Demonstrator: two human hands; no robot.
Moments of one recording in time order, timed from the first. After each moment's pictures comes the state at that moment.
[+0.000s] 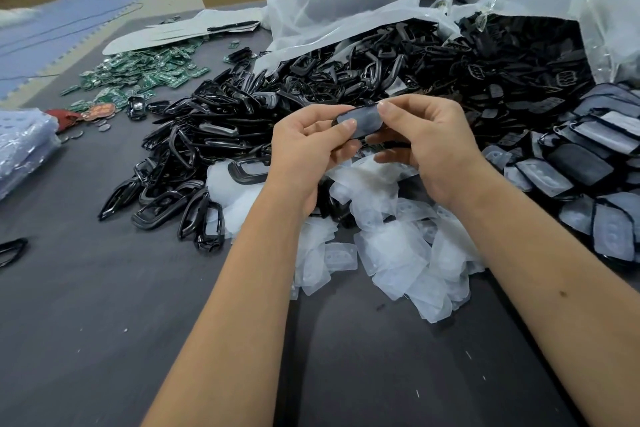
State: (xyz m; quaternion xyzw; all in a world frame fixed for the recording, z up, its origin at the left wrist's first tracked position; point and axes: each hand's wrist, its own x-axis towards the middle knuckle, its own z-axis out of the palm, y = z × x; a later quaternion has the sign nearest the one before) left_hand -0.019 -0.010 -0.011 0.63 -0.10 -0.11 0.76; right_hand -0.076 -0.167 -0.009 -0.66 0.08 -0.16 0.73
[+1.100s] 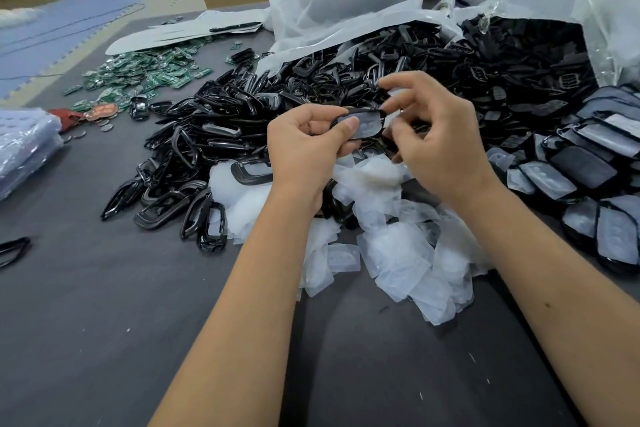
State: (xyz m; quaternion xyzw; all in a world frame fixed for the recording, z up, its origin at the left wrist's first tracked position) left_hand -0.024 -0.018 -0.008 0.65 -0.08 -0.01 0.75; right_hand -0.079 -0.176 -0.011 -0.84 -0.04 -0.33 0.42
